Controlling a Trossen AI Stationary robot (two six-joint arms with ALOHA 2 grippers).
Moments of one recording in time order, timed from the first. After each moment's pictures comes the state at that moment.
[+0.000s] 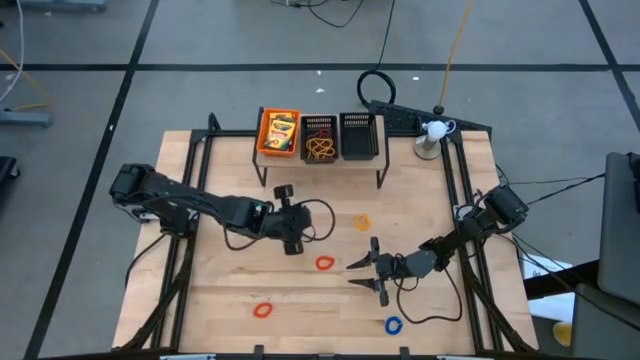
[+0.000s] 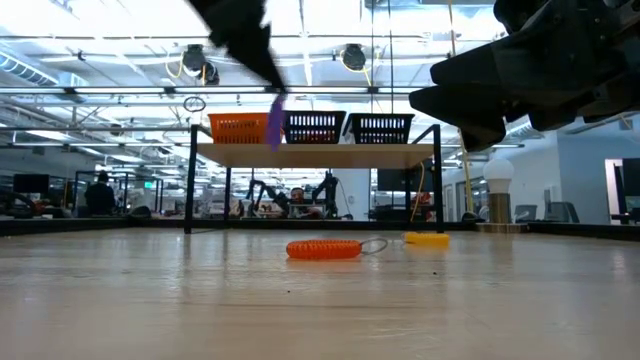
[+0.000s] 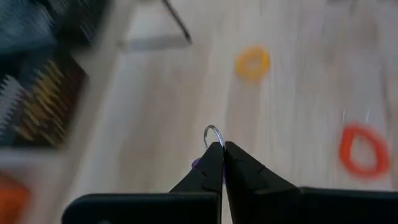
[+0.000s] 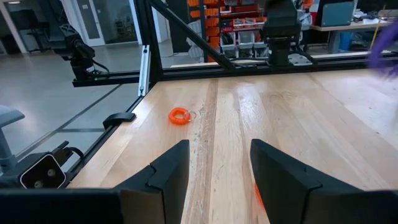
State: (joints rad) left arm -0.23 1.57 1.22 -0.56 -0.54 -0.08; right arm 0.56 1.81 0.45 1.29 0.42 0.17
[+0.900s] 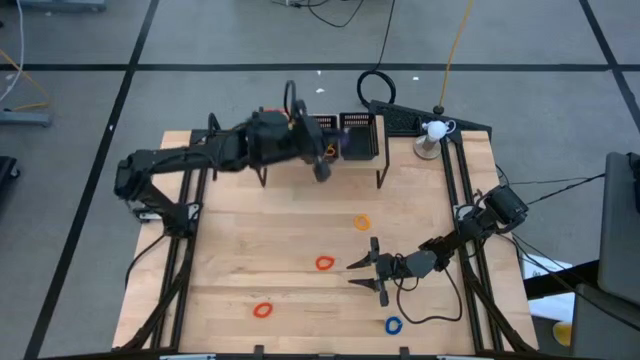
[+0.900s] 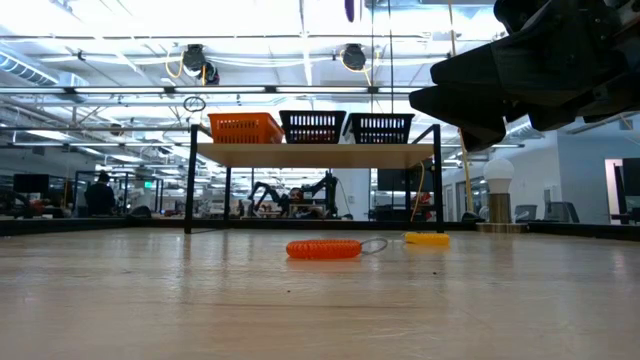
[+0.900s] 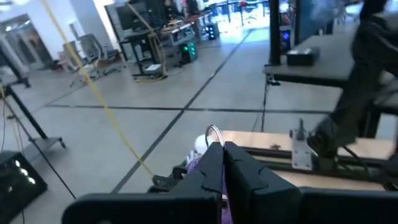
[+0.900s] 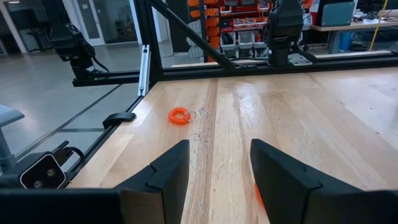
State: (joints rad) left arm 0.15 1.57 1.61 -0.15 -0.23 0.18; right arm 0.56 1.81 0.45 1.28 0.42 0.17
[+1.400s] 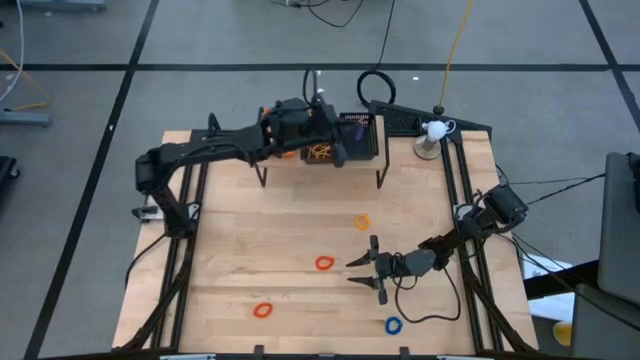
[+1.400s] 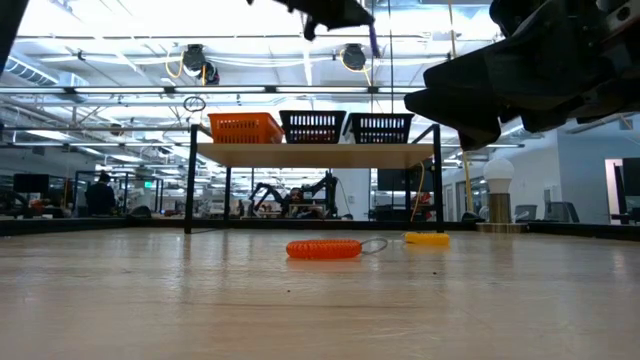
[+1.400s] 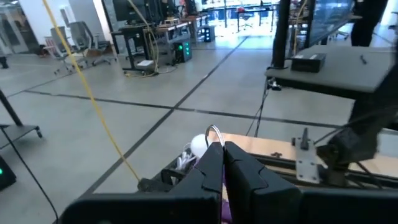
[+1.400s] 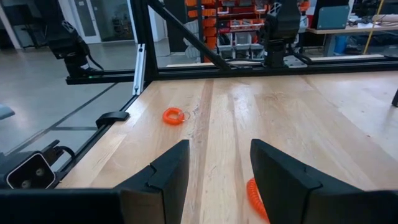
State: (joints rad) left arm 0.29 1.73 1.61 0.02 -0.07 0.09; right arm 0.54 1.81 0.45 1.28 0.42 0.15
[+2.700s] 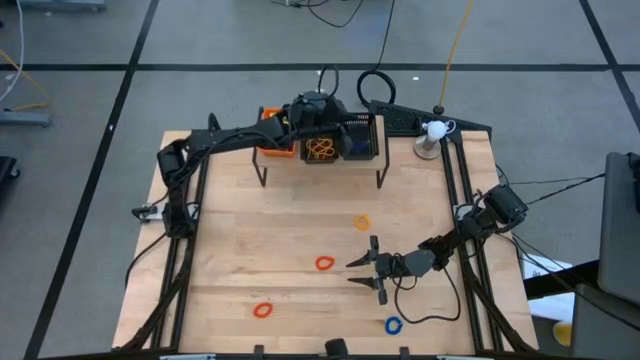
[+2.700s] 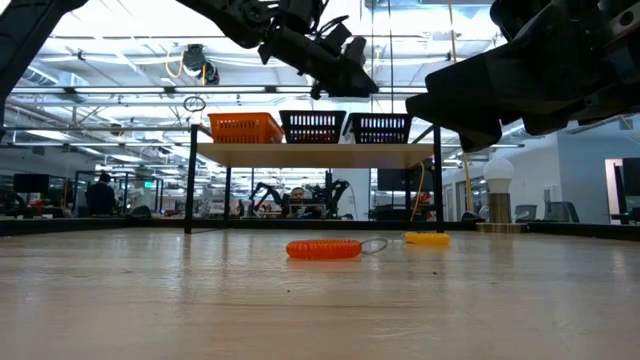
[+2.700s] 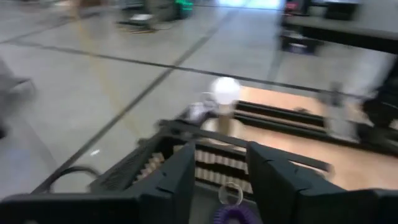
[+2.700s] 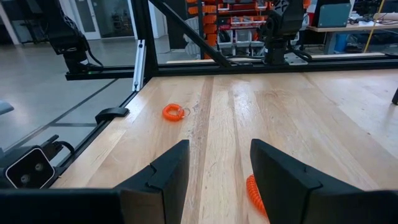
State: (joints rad) left arm 0.43 1.91 1.61 0.03 0.07 0.07; right arm 0.54 1.81 0.45 1.27 0.41 0.14
